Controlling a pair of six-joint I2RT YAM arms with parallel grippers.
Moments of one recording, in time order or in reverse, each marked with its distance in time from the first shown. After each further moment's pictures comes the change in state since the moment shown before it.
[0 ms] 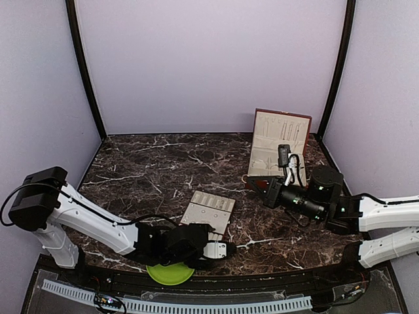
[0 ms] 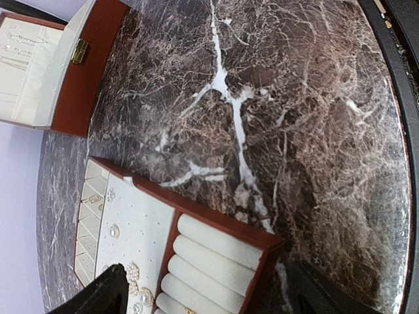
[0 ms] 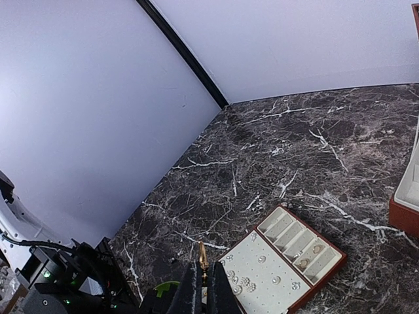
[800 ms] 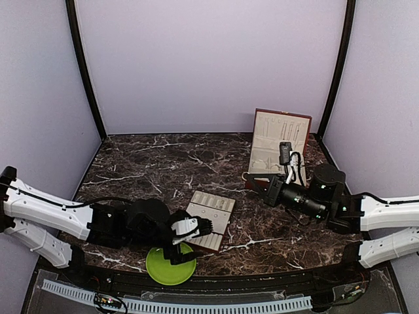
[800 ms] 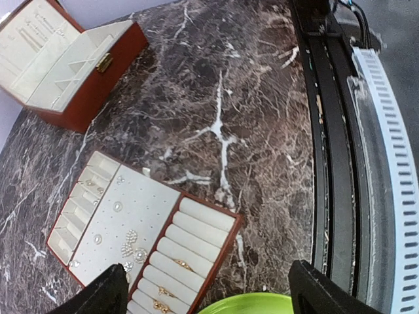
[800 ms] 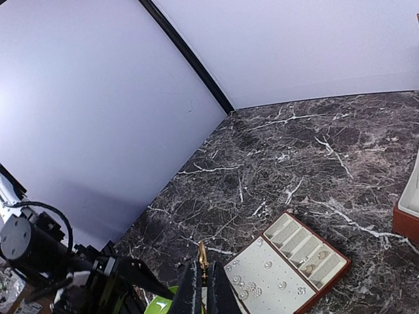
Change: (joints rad) left arm 0.113 -0.417 -0.103 -0.168 0.323 -0.280; right arm 0.007 -0.008 0.017 -0.002 0.002 -0.003
